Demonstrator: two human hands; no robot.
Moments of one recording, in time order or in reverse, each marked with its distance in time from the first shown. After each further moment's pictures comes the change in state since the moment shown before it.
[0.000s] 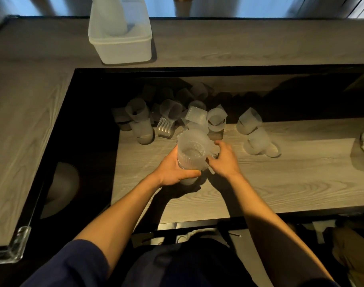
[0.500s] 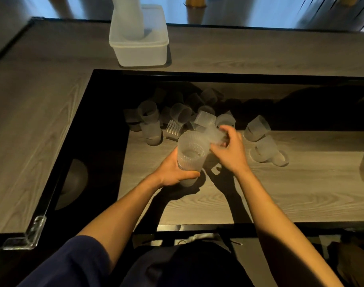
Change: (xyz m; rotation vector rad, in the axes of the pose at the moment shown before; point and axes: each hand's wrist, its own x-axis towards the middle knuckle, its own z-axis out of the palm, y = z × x) left_hand -0.010 -0.004 -0.017 -0.013 0.055 -0.027; right_hand -0.007 -0.049 -0.027 0.281 0.107 -0.224
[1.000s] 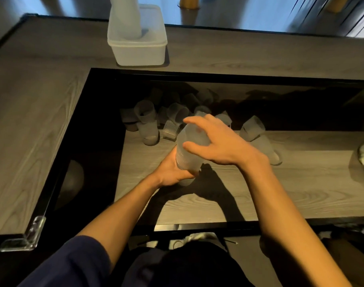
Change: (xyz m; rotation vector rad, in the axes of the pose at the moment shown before) left_hand 0.000 -0.002 0.003 -0.057 -0.012 0.093; right_hand -0.021 -0.109 -0.031 -0.491 -0.433 -0.384
